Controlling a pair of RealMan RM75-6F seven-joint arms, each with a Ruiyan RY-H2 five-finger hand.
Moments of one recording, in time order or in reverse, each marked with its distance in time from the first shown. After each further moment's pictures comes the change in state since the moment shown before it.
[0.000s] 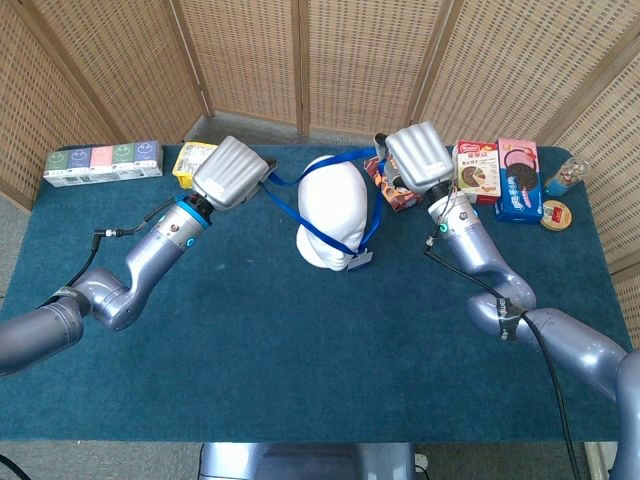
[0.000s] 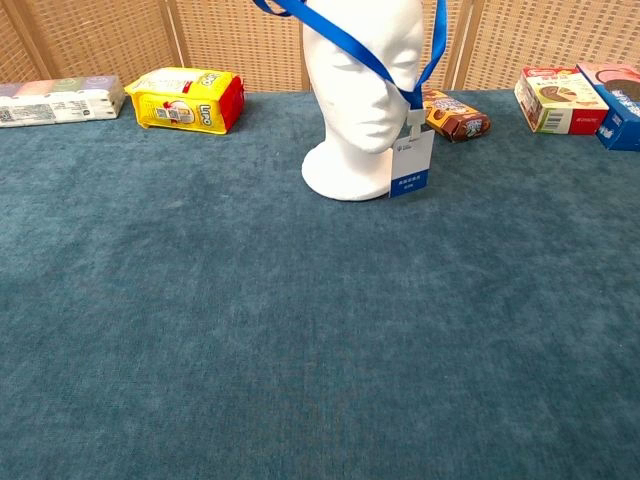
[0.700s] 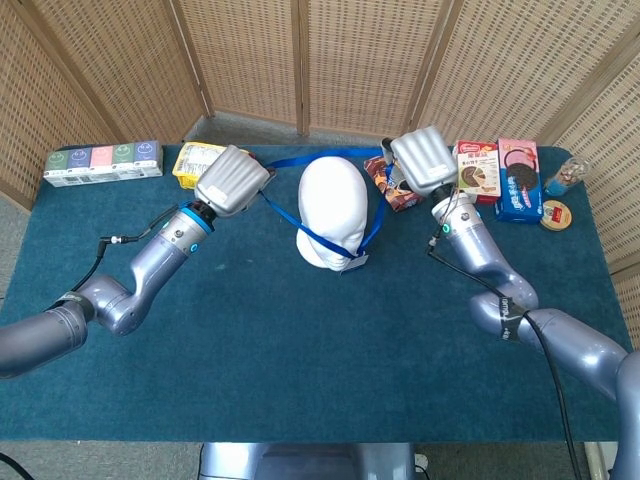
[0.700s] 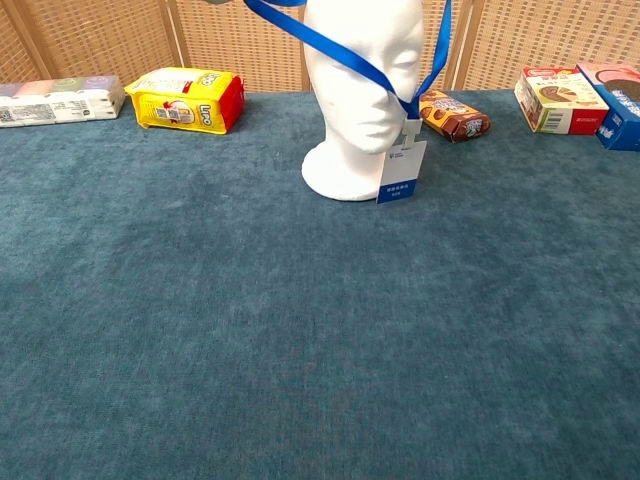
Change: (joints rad) left arm 0.003 -0.014 -0.004 -0.024 -0.054 -0.034 0.077; right arm -0.004 0.002 -0.010 0.009 0.039 -0.044 -0.061
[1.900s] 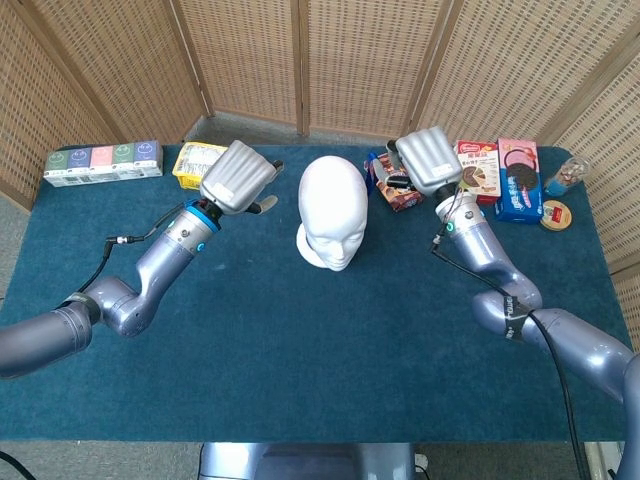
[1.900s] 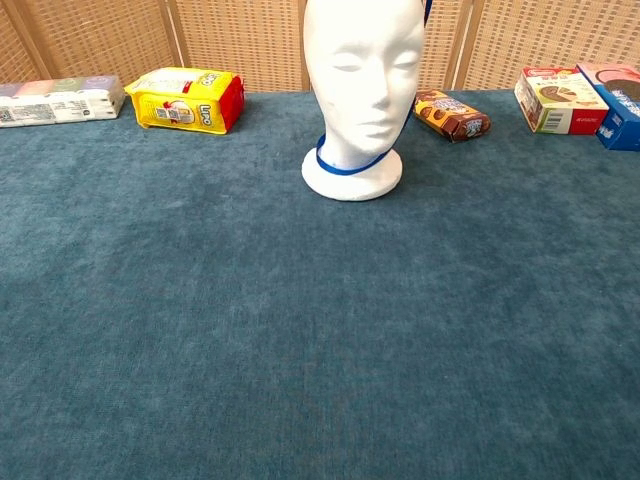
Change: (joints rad) left arm -0.014 0.007 -0.027 -0.046 -0.053 0.022 0.092; right arm -0.005 0.022 0.006 -0.019 0.038 -0.037 -0.008
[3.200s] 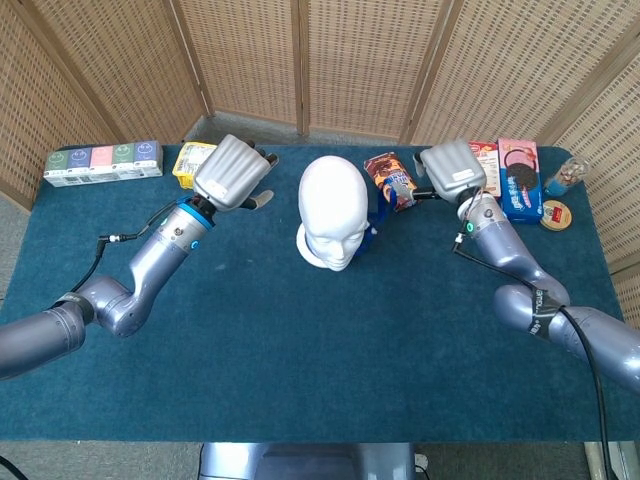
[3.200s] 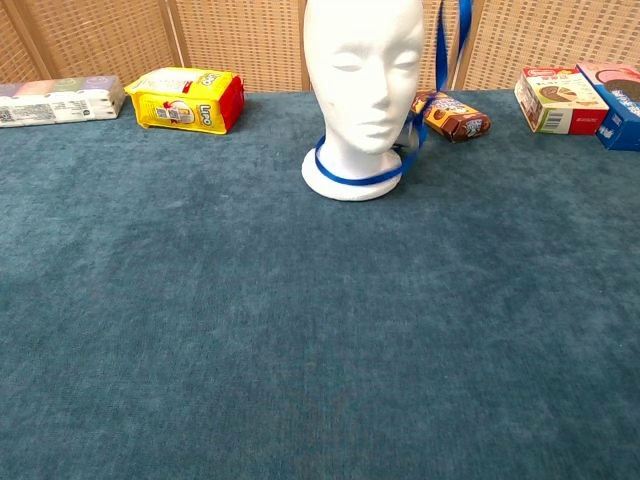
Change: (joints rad) left arm 0.010 0.025 -0.001 -0.020 -0.005 0.028 0.026; right arm 0.042 0.159 -0.092 -0.131 0.315 -0.174 -0.231
